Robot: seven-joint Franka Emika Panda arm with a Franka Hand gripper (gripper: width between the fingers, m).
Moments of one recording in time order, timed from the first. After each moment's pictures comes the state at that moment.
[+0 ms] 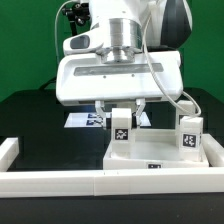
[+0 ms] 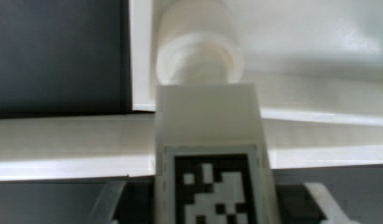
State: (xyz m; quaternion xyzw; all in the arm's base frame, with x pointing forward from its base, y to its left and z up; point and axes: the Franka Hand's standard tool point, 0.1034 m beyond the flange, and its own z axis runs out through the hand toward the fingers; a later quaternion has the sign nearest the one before) arm 0.592 -0.009 0.074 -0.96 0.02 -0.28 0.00
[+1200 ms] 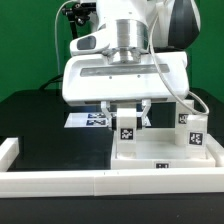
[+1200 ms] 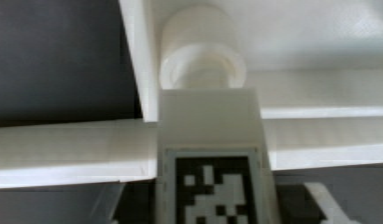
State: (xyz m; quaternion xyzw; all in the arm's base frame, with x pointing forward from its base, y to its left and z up) arm 0.591 -0.002 0.073 -0.96 0.04 -0.27 0.00
